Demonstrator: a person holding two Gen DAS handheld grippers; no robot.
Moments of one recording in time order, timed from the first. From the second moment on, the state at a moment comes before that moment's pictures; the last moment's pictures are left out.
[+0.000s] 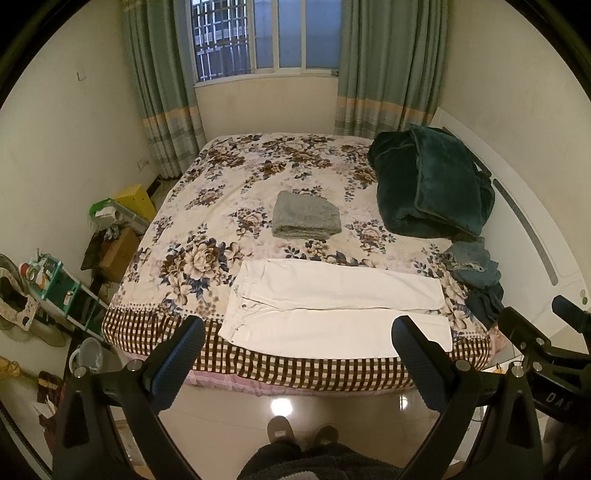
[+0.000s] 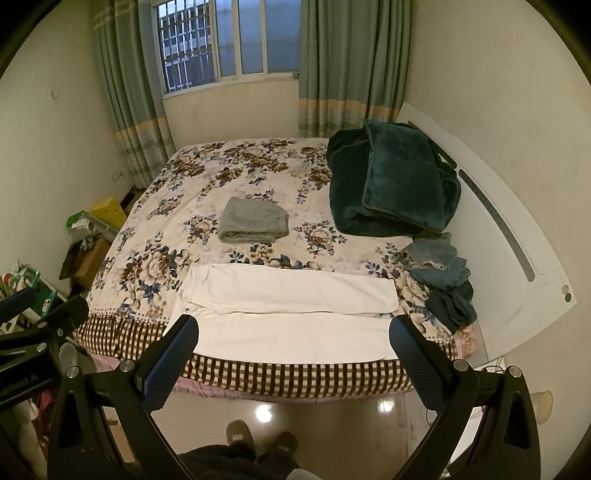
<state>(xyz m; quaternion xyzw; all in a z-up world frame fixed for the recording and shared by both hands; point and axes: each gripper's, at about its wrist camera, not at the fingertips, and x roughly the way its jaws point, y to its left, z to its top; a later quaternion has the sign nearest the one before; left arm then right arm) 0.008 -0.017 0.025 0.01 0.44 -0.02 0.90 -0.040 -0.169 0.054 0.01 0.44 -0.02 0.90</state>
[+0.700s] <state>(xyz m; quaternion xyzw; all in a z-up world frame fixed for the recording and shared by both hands) 0.211 -0.070 -0.155 0.06 0.51 0.10 0.86 0.173 -0.317 -0.169 0.09 0.53 -0.13 0.83</state>
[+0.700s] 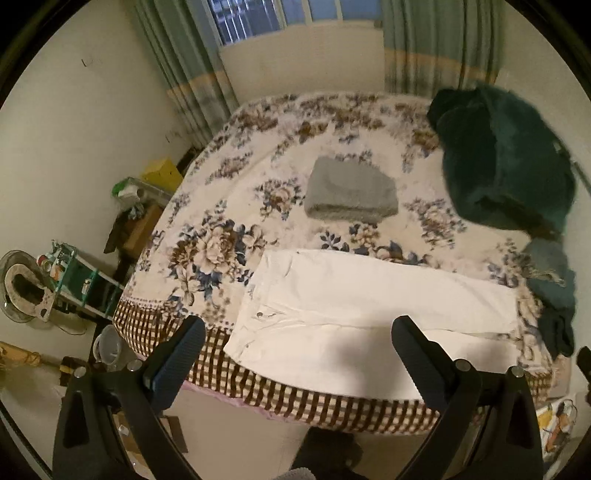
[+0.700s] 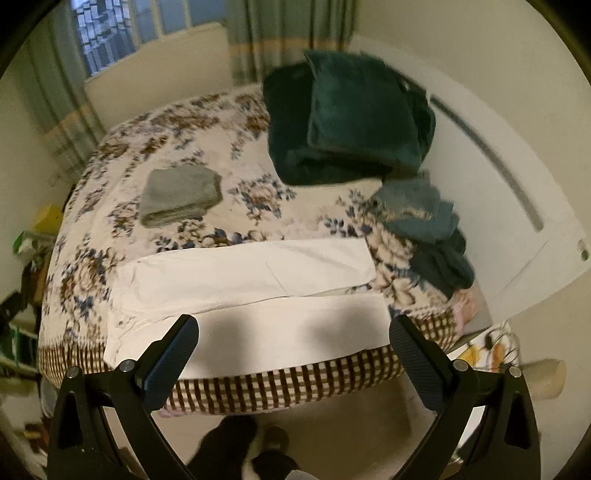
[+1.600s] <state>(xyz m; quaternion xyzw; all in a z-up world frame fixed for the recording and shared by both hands) 0.570 -0.005 -0.607 -0.12 0.75 0.25 0.60 0.504 -0.519 -0.680 0.36 0.64 -0.36 0.58</state>
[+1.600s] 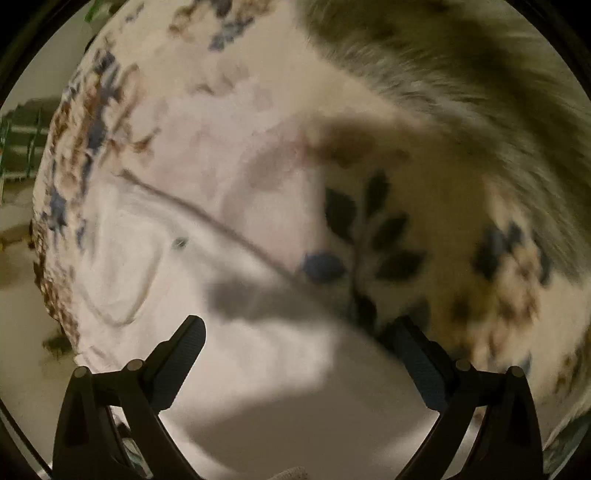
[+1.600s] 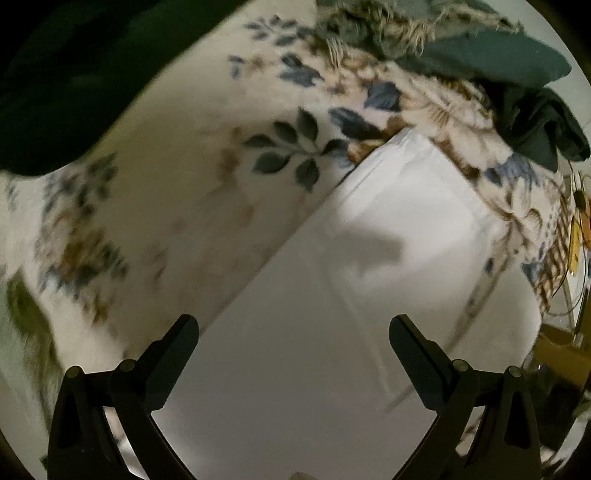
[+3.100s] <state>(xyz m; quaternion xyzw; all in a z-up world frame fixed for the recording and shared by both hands) 0.155 0.063 -0.530 -0.29 0.61 0.21 0.71 0.135 -0.537 -0.664 0.40 0.64 -0.21 0.62</state>
